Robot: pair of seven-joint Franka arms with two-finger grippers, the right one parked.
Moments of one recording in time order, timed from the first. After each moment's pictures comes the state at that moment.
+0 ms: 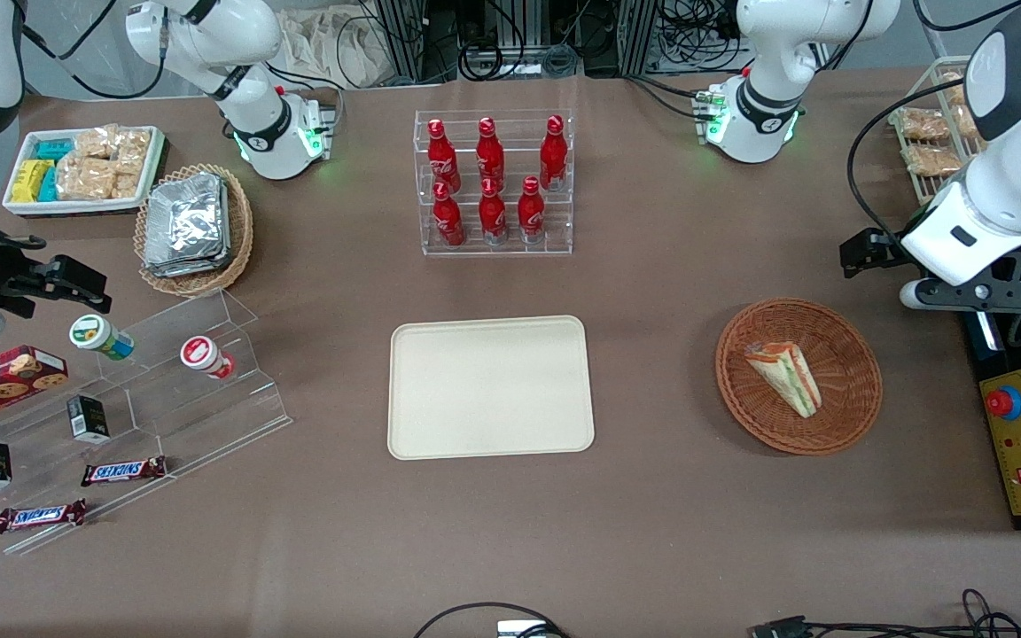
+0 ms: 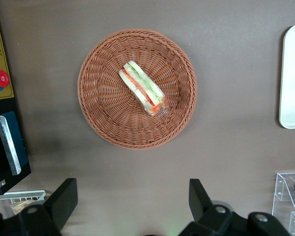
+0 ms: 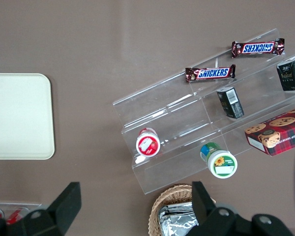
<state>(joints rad) -0.09 0.00 -0.02 -1.72 0.04 1.61 -0.03</state>
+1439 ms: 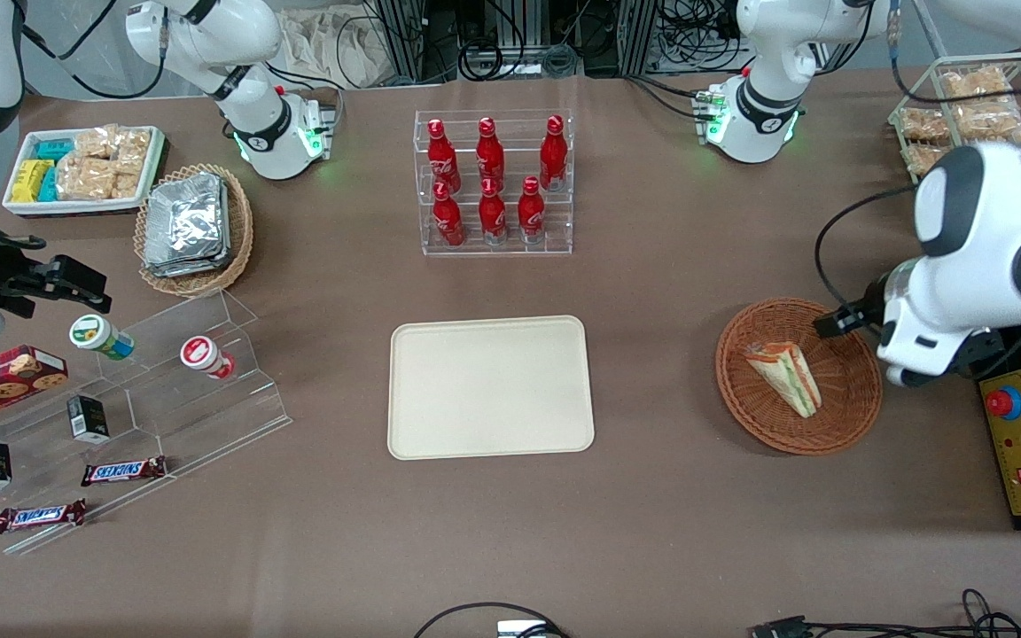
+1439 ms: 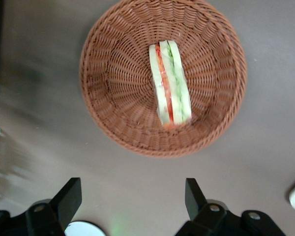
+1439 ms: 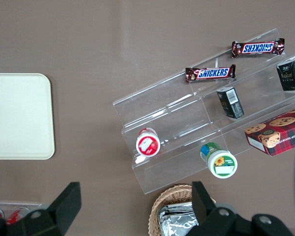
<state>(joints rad) -0.07 0.25 -0.01 -1.74 0.03 1.68 -0.53</state>
